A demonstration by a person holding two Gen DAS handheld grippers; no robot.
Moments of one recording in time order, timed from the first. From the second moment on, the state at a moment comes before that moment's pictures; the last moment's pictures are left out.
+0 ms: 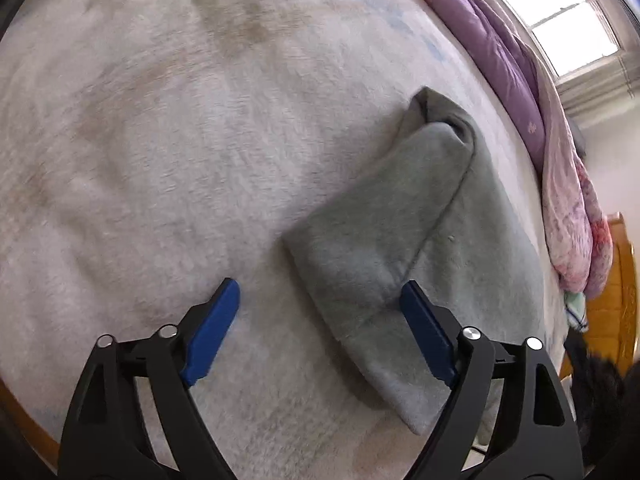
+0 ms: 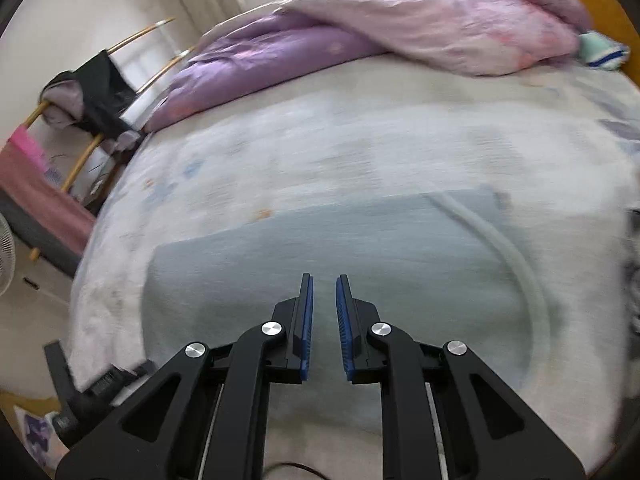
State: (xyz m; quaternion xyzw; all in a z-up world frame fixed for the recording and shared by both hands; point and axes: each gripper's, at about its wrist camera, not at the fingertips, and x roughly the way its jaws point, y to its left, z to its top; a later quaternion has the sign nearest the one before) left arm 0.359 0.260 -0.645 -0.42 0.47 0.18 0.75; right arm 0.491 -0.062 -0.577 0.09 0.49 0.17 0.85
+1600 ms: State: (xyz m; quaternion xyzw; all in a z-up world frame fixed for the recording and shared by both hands) left arm 0.413 0.236 -0.645 -0.40 0.49 0.11 0.76; right arm 0.453 -0.031 -0.638 0.17 0.58 0.18 0.77
